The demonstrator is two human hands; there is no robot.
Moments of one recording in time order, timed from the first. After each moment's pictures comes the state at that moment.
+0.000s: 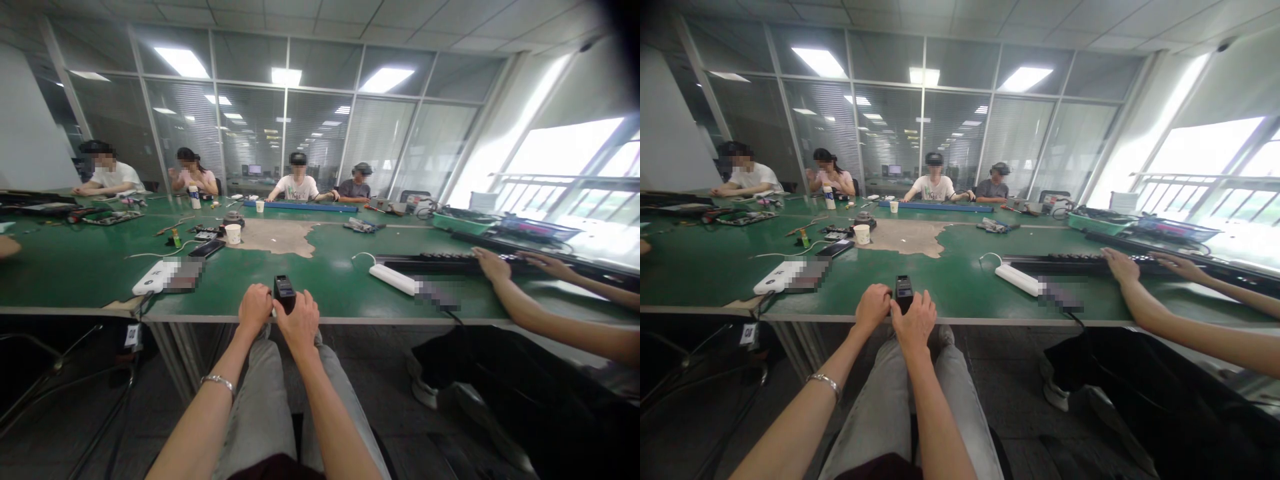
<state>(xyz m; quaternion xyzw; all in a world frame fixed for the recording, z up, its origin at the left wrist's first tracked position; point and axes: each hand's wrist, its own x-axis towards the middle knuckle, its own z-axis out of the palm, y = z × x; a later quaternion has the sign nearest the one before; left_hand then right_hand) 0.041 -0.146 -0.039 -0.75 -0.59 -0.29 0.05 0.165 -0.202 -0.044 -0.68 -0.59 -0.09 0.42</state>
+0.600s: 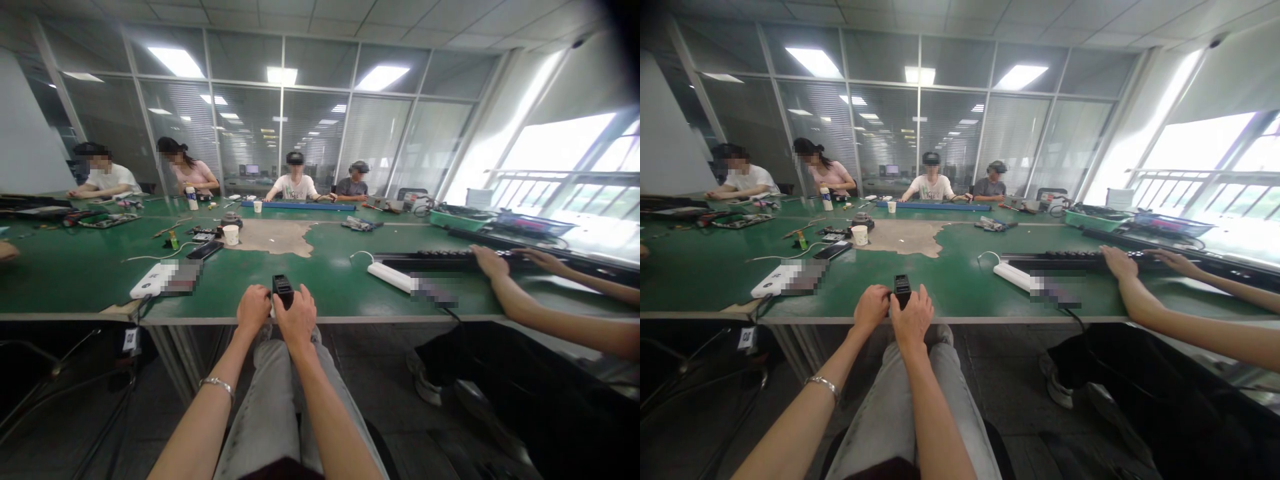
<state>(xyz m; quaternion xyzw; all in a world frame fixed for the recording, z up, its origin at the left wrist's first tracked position) 0.040 -0.142 -0.043 -0.75 -0.59 -0.30 0.04 0.159 -0.197 -0.036 -0.68 -0.58 -0.07 0.45</state>
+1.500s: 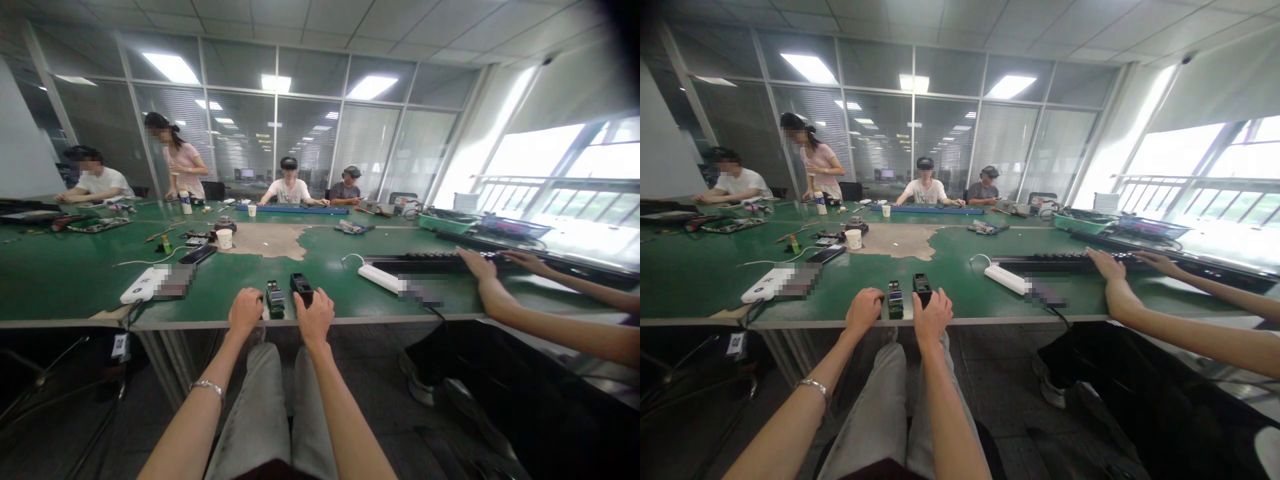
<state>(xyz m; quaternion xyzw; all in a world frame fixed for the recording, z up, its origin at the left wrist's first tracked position) 0.042 -0.147 -0.037 -0.75 -0.58 -0.30 0.03 0.225 -0.186 -0.045 -0.70 -0.53 -0.10 0.47</state>
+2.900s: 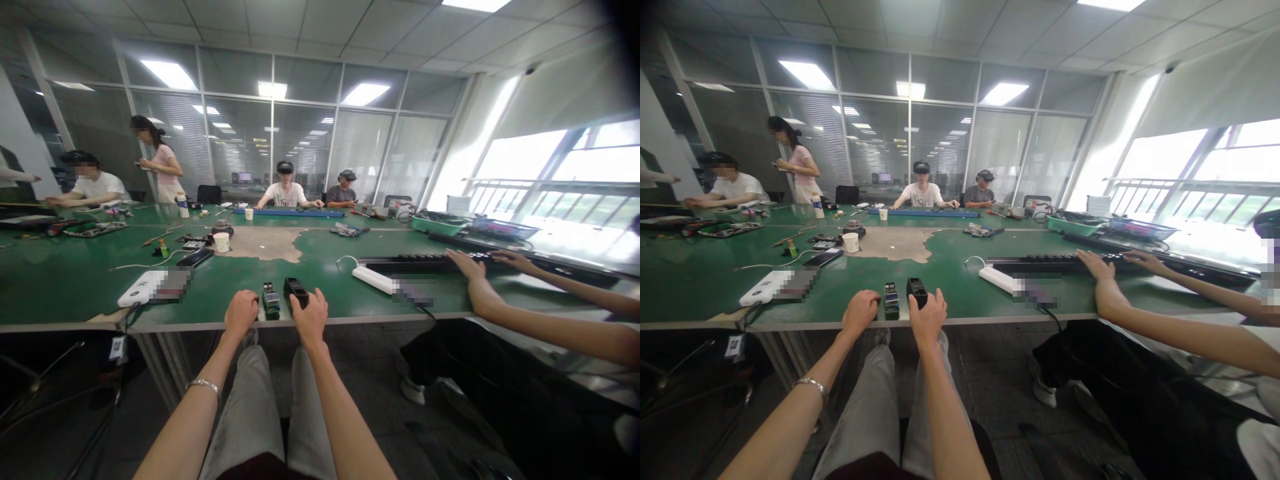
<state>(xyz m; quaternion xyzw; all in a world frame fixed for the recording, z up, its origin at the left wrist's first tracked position) 0.039 -0.144 -0.040 -0.76 -0.57 -0.31 0.04 0.232 -0.190 -0.038 -0.70 -0.53 -0.07 0.47</state>
